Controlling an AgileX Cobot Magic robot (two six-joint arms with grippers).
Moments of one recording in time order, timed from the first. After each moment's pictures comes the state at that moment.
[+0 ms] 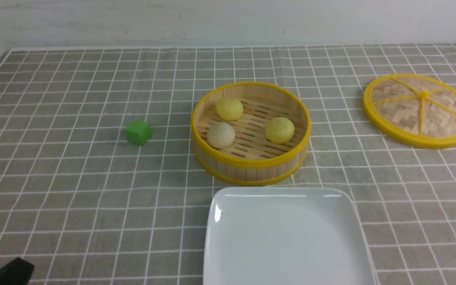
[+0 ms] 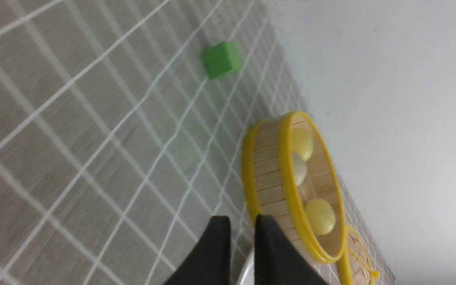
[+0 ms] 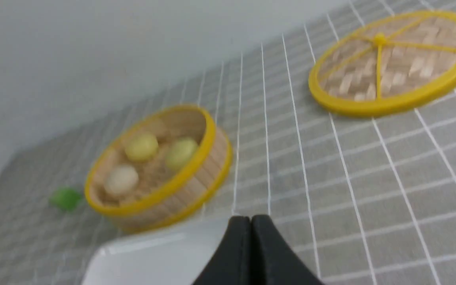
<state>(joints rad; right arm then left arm) -0.02 0.30 -0.45 0.44 0.65 0.08 -0.07 -0.01 -0.13 -0.28 0.45 -0.73</state>
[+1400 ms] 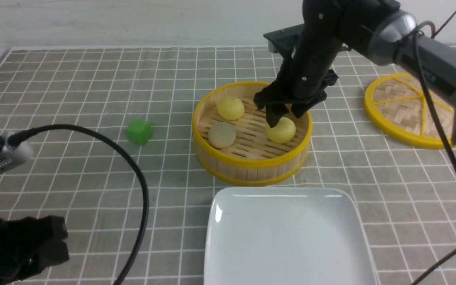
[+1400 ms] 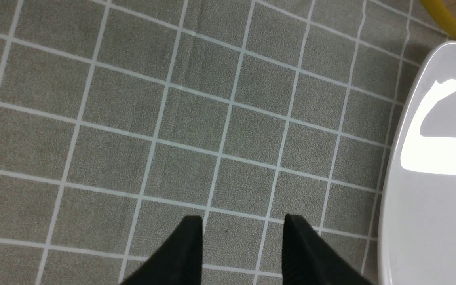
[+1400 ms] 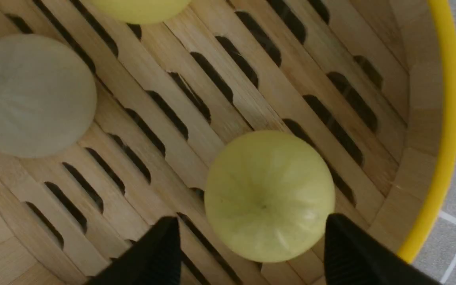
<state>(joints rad) 0.45 2.32 -2.24 0.10 1.23 0.01 -0.07 0.85 -0.62 -0.25 0.89 -0.24</state>
